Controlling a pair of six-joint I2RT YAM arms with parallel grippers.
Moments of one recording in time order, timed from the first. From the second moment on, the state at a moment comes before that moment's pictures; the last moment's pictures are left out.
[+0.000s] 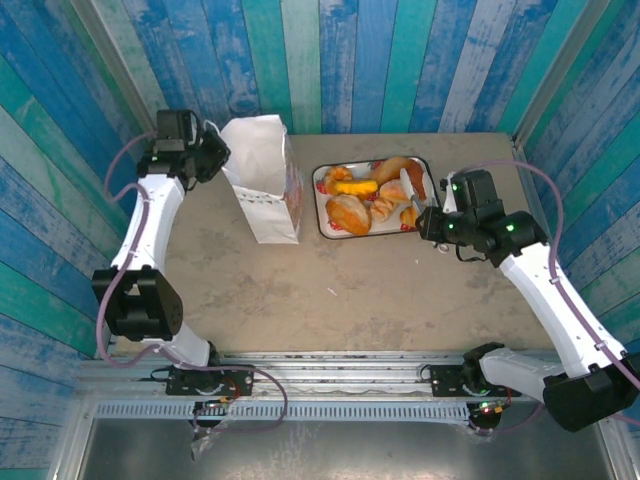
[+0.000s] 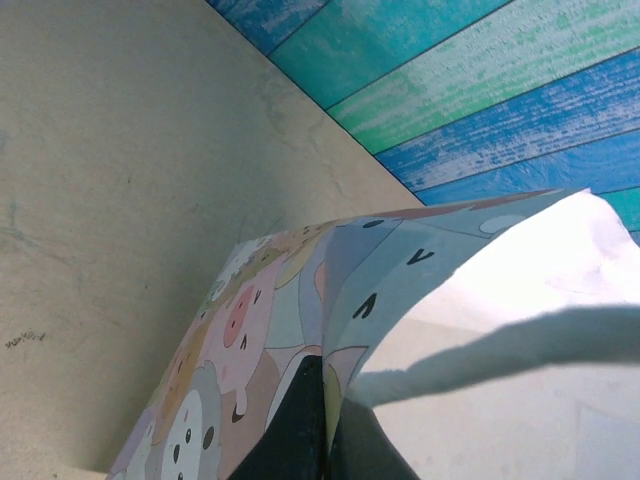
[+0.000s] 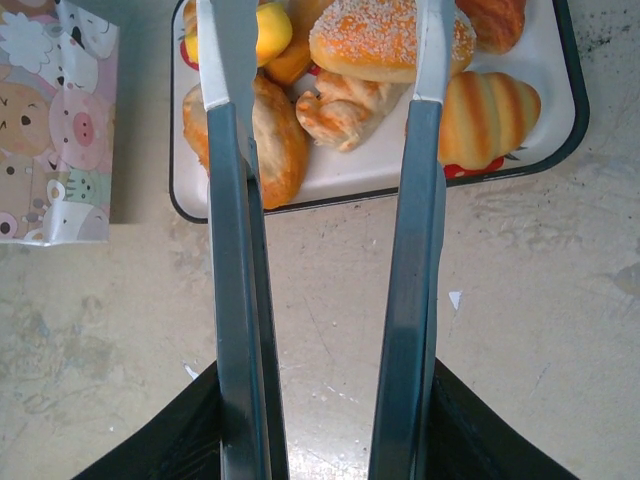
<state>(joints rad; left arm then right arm) 0.01 1.59 1.54 -0.62 0.28 -0.75 0.36 1.12 1.16 -0.91 -0.06 0.45</state>
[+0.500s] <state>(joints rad) 0.02 1.77 1.64 -0.60 0.27 -0.77 0.36 1.04 0.94 -0.89 -0.01 0.46</state>
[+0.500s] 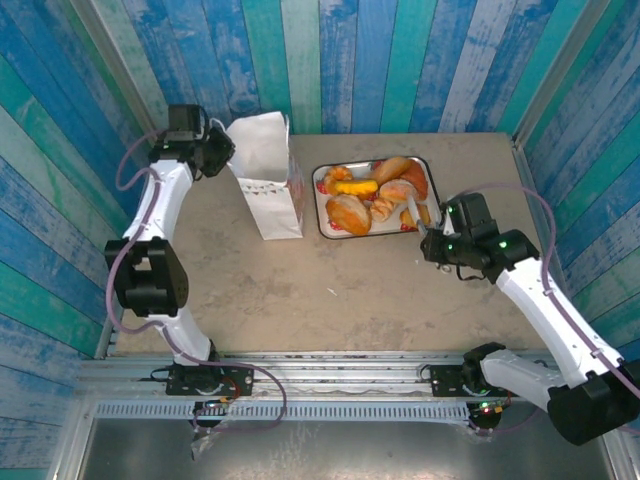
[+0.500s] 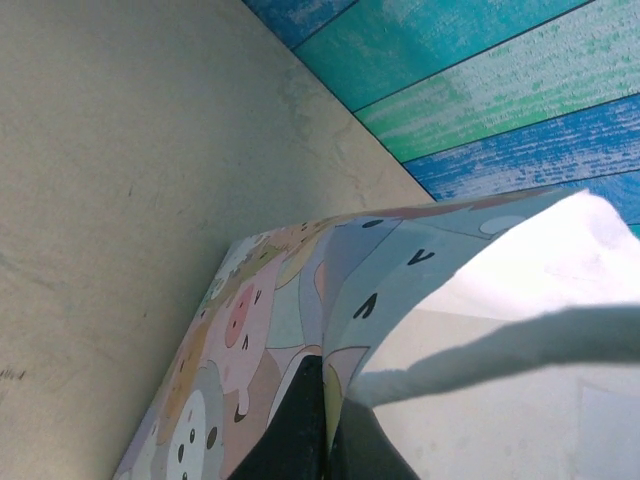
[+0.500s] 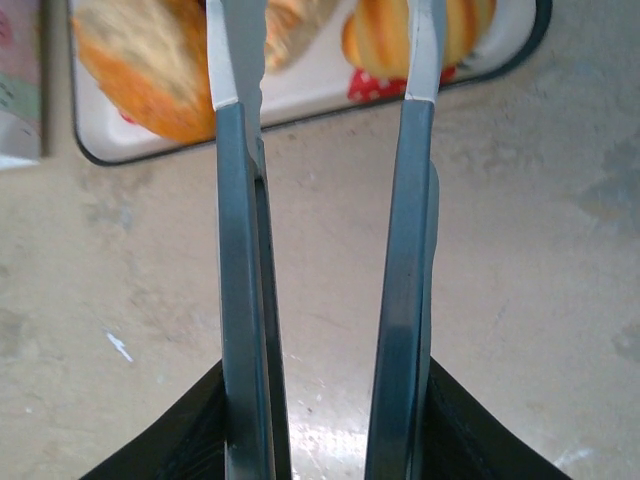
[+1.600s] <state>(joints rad) 0.02 1.48 1.46 -0.48 0.42 -0.78 0.81 0.98 0.63 -0.77 0.16 0.72</state>
